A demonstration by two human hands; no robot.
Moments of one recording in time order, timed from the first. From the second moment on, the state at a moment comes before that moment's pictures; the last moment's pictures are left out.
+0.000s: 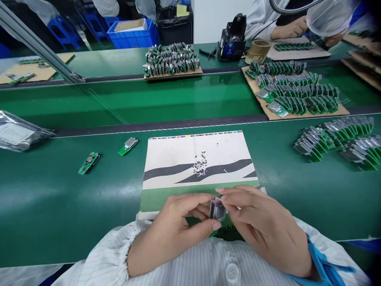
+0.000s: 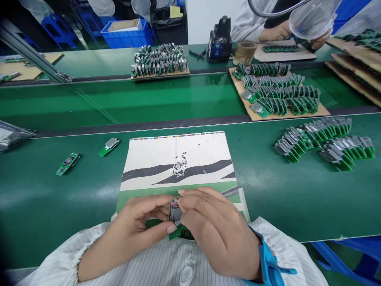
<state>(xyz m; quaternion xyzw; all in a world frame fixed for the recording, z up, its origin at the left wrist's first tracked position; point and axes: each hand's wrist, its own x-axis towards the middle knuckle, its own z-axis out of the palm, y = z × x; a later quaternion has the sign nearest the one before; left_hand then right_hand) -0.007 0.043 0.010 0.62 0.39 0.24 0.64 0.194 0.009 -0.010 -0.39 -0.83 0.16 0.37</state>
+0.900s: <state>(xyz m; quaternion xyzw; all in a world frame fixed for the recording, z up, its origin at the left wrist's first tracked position) -0.008 0.041 0.011 0.71 0.39 0.24 0.54 0.177 0.016 -0.002 -0.43 -0.67 0.31 0.51</state>
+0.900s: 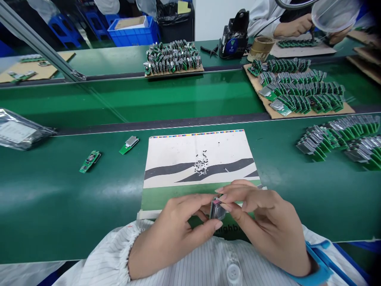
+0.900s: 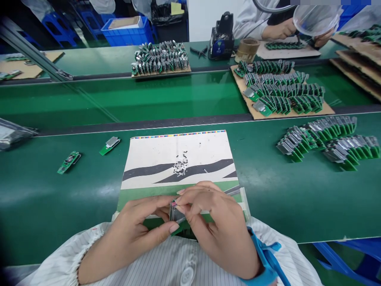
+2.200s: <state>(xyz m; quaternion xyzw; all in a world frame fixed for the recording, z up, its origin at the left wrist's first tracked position) -0.009 0.039 0.009 0.80 0.33 0.27 0.42 0.176 0.009 -0.002 -0.42 -0.58 0.45 0.54</state>
